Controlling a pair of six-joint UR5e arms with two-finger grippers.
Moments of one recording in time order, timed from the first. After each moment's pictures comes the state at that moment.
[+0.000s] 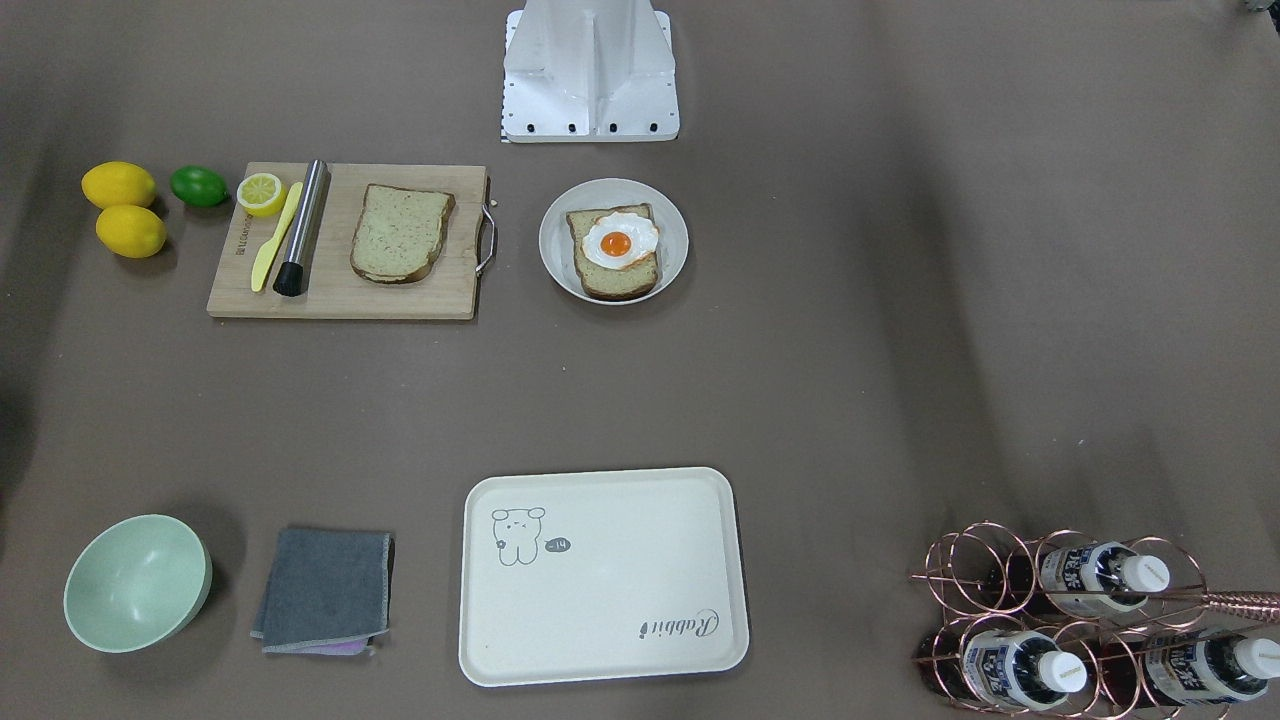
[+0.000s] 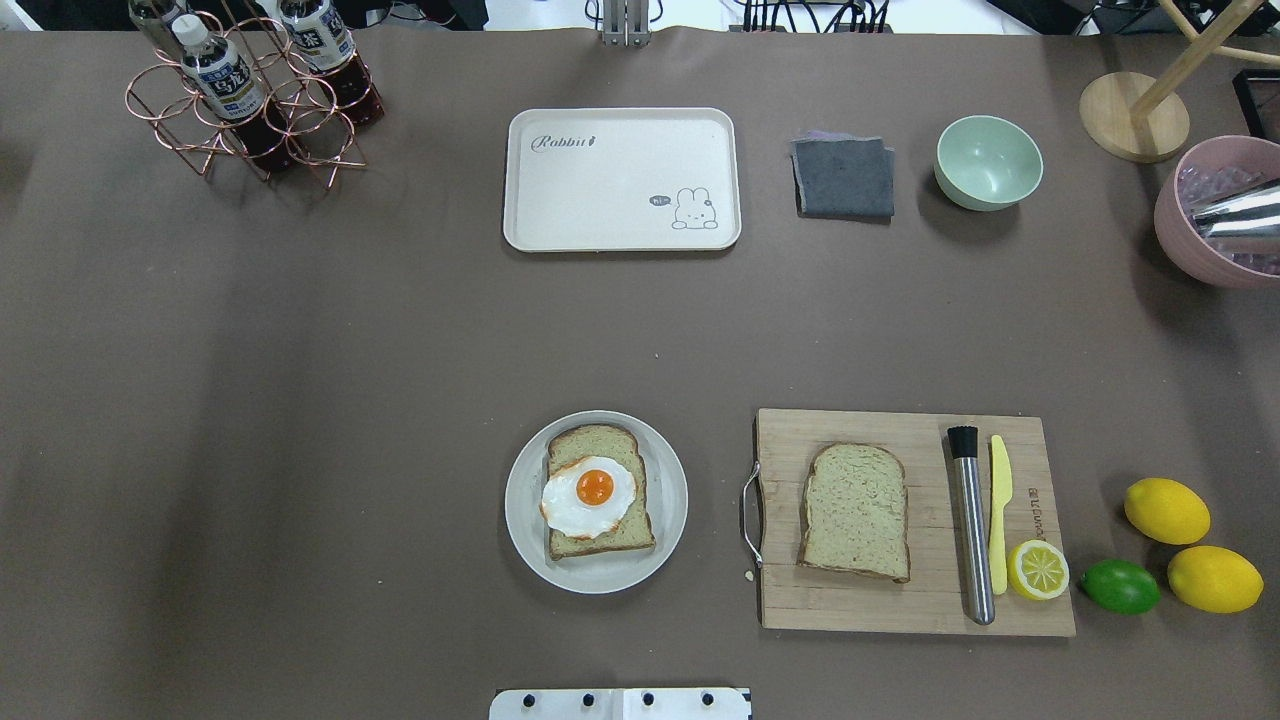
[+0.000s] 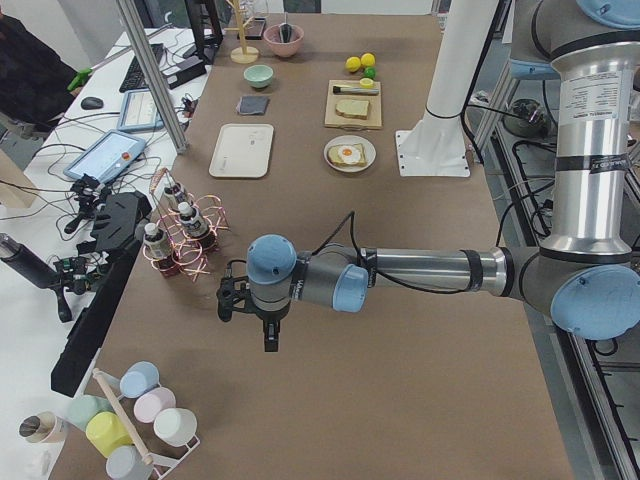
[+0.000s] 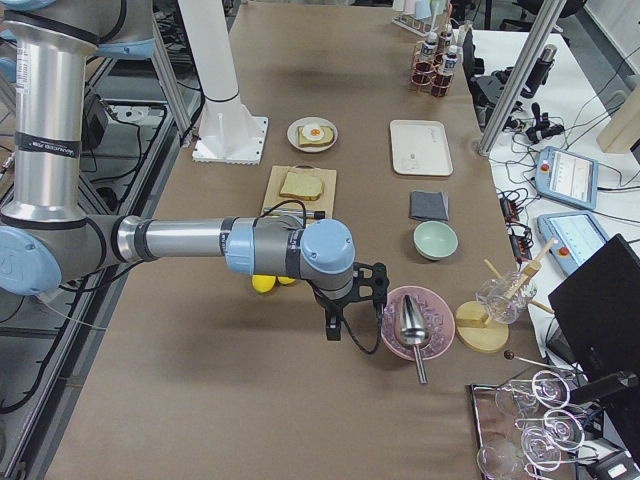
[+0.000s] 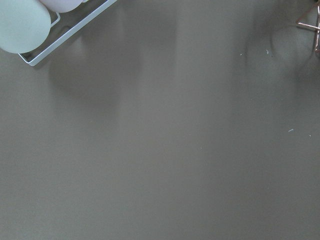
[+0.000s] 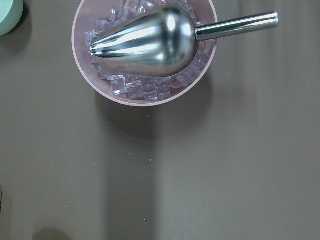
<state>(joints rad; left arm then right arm) -1.56 -1.52 -1.62 -1.78 -2.46 -0.25 1.68 -1.72 1.81 -1.65 2.44 -0.07</state>
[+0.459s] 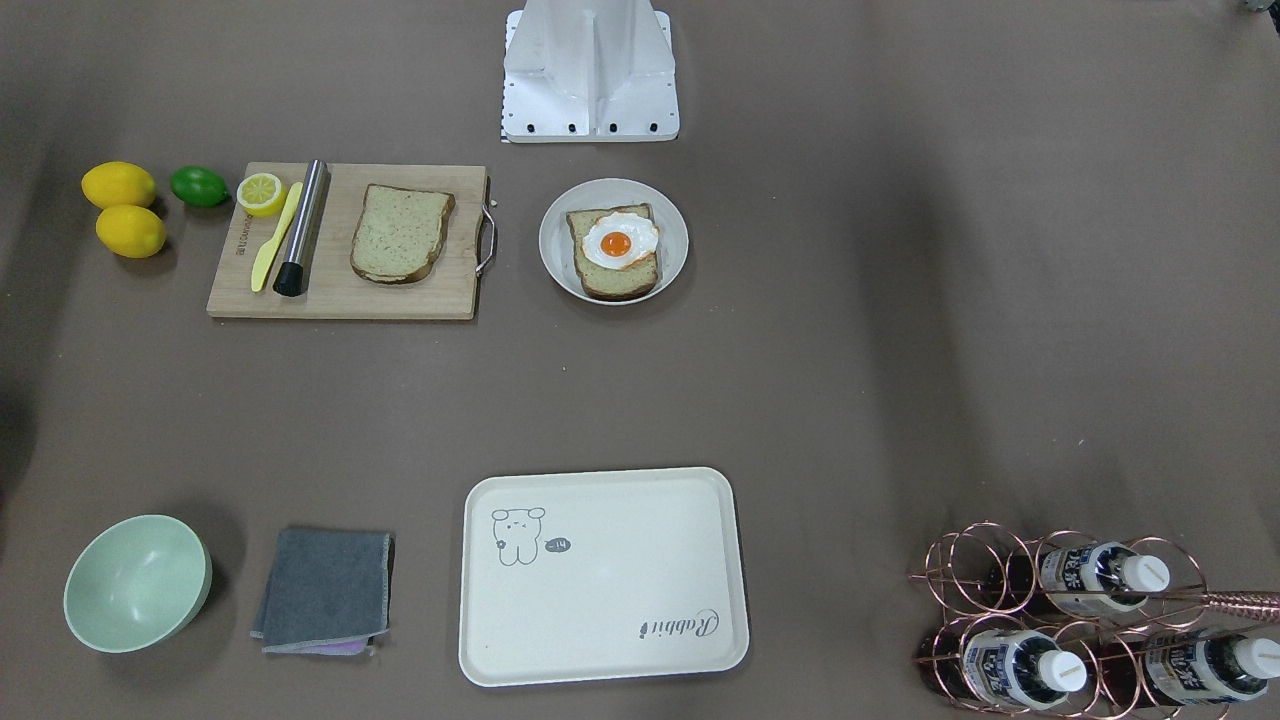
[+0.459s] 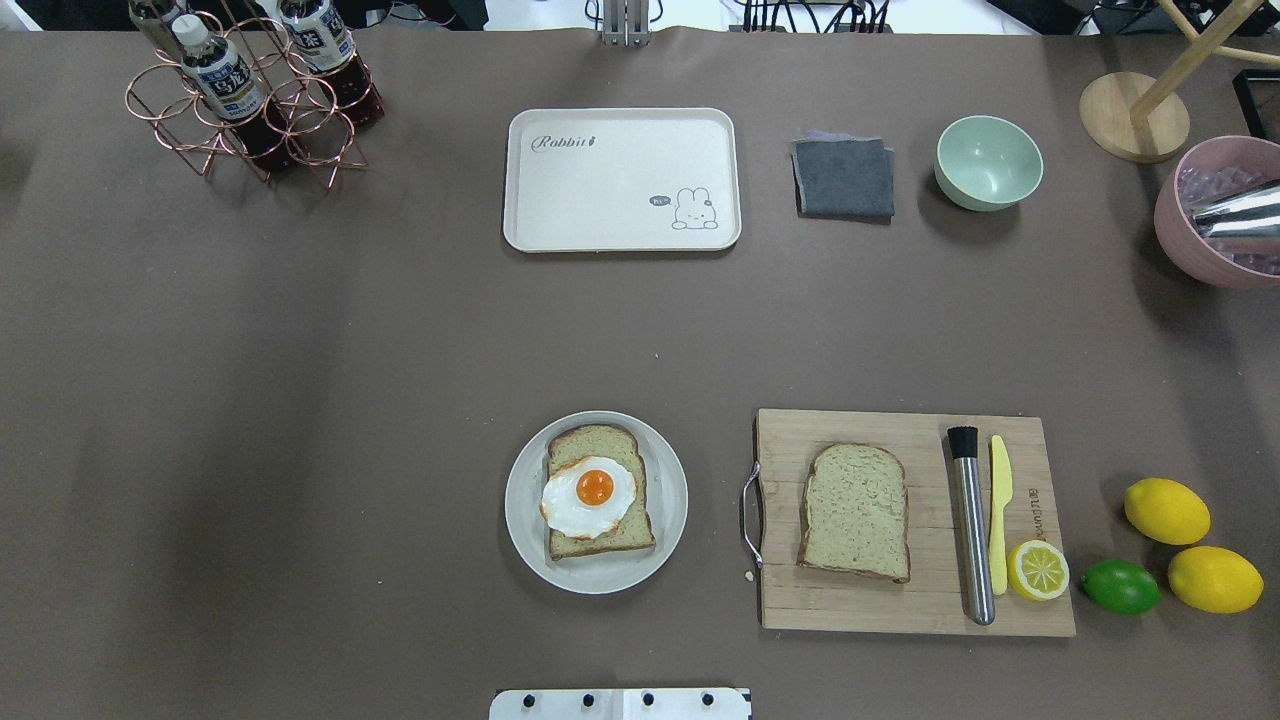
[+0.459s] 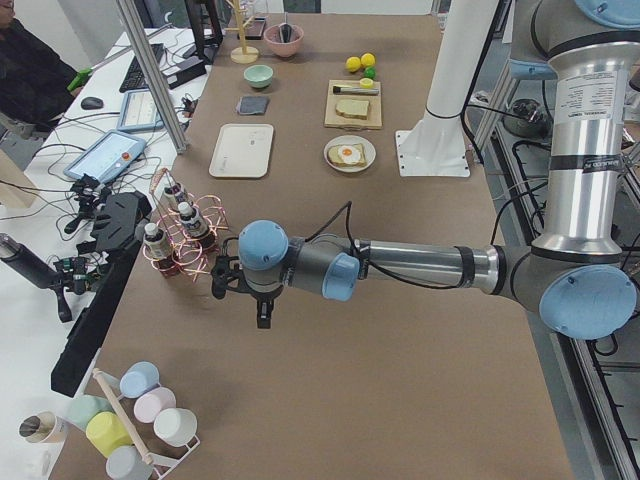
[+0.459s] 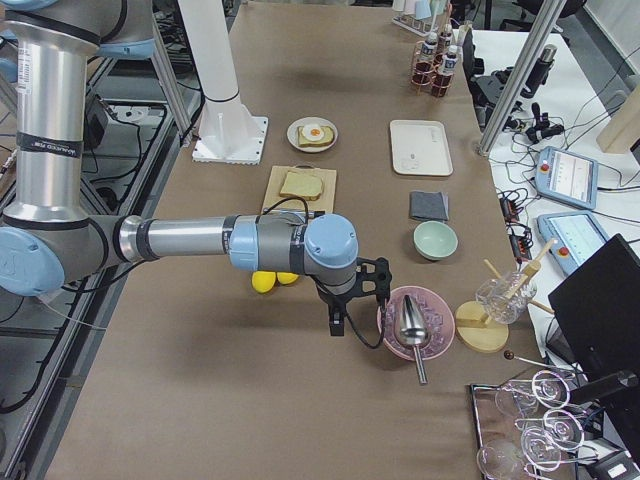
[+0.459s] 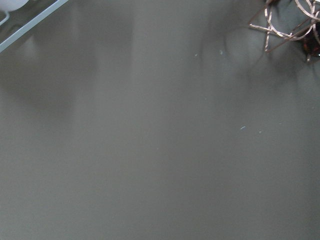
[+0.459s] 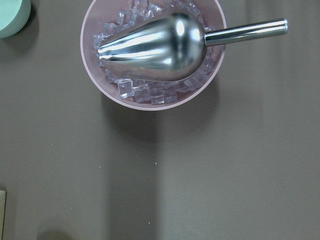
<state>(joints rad) -1.54 -1.58 -1.63 -1.79 -2.51 -0.25 1.66 -1.71 1.82 -1.65 2.44 -0.07</state>
